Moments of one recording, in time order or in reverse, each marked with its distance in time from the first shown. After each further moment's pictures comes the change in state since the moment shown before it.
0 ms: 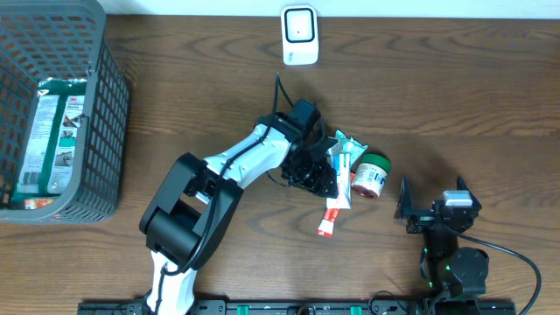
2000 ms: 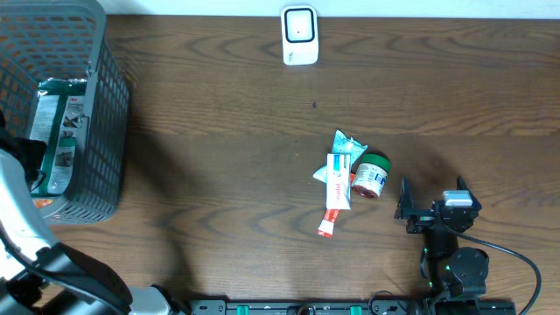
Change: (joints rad) left arm 1.316 -0.443 0.053 -0.287 -0.923 -0.677; right arm 0.000 0.000 0.000 0.000 0.000 0.000
